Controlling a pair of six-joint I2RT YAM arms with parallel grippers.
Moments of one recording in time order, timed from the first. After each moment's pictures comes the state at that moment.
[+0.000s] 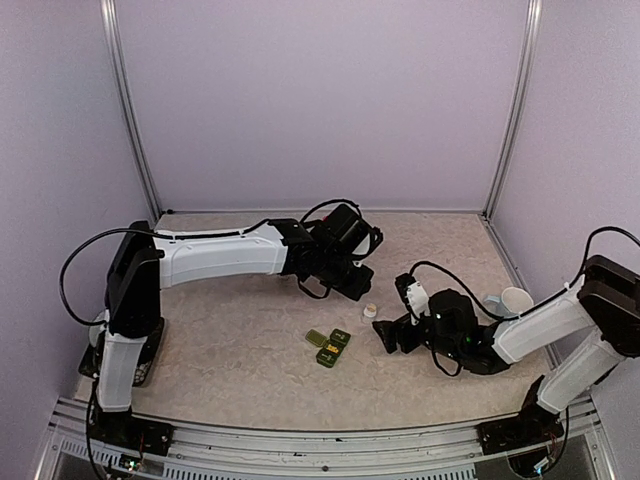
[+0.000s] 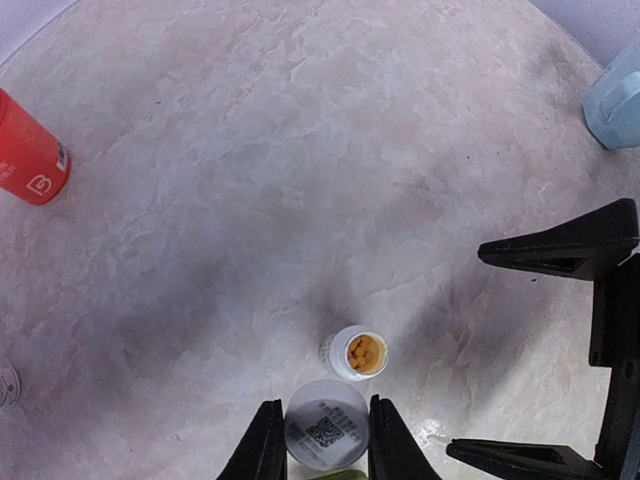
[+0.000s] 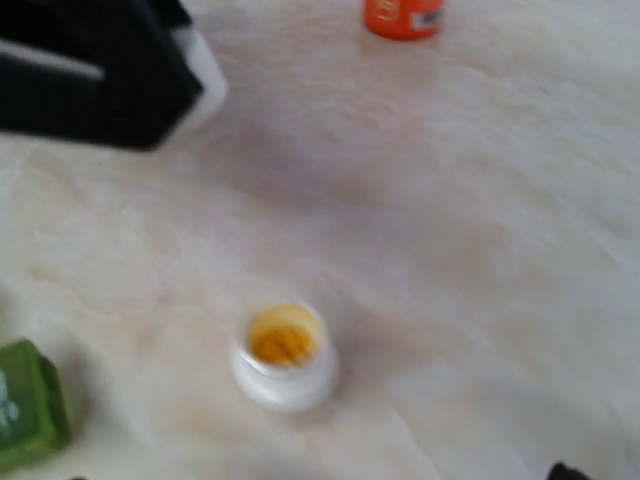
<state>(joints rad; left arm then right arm) -1.00 2.14 1.81 -0.54 -0.08 -0.22 0.86 1.54 0.38 0.73 0.23 0.14</state>
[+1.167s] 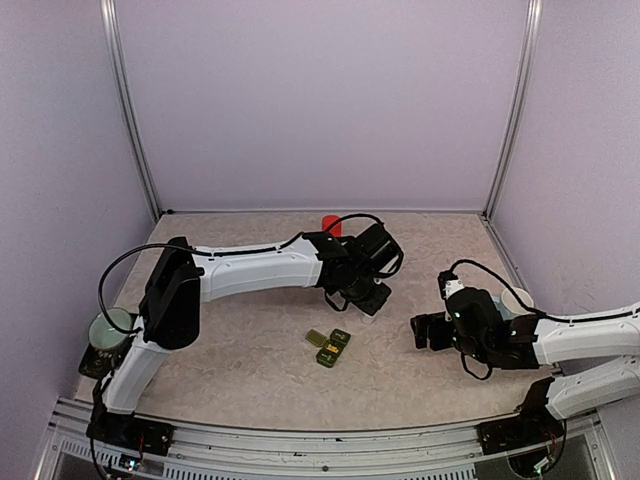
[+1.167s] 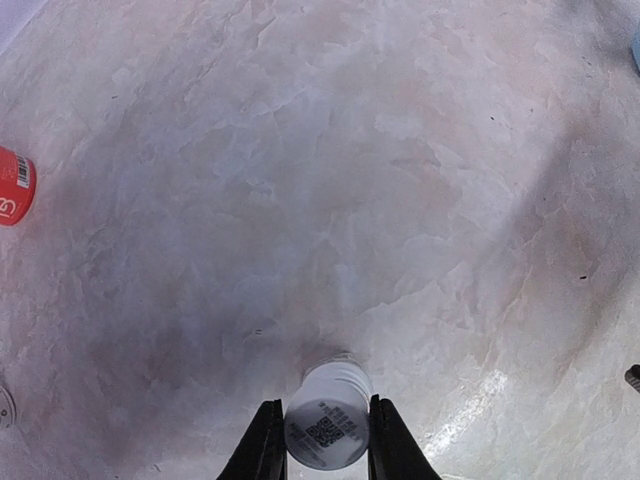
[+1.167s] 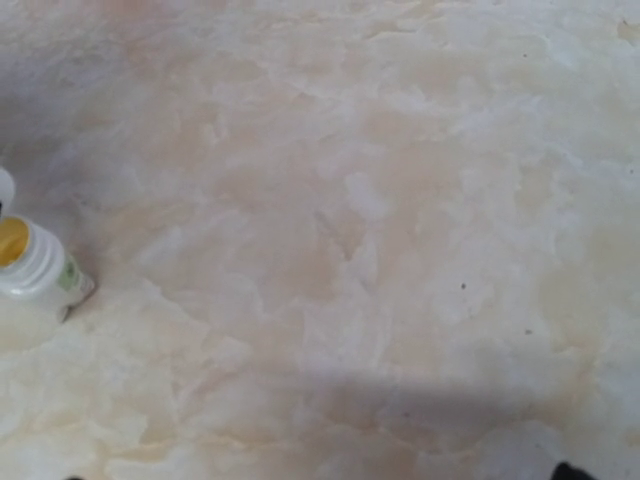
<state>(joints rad) -1.07 2.38 2.10 -0.70 -0.20 -0.17 0.86 1.11 0.38 0.04 0.48 0.48</state>
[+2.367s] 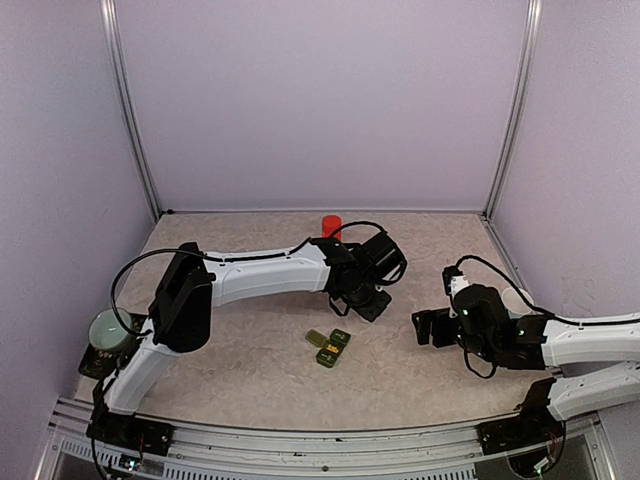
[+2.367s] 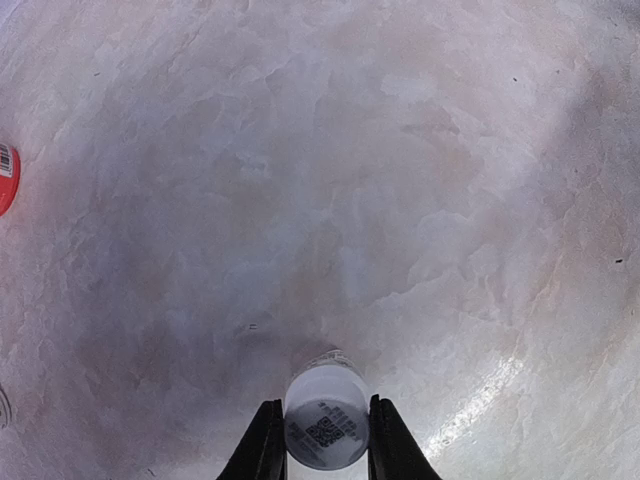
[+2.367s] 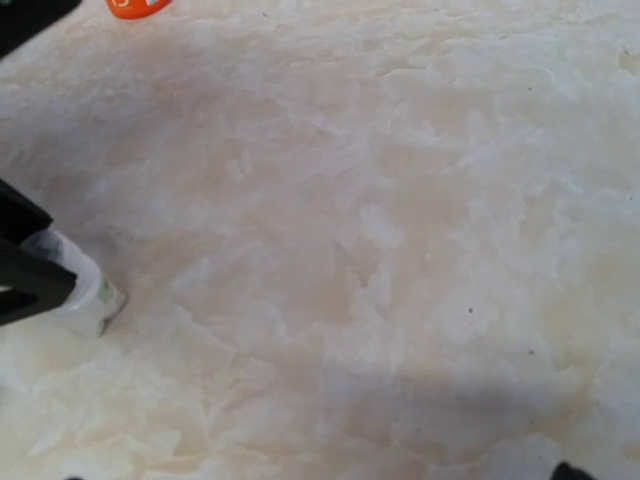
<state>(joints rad) -1.07 2.44 2.17 -0.76 -0.21 -0.15 0.86 1.04 0.38 0.02 0.47 0.48</state>
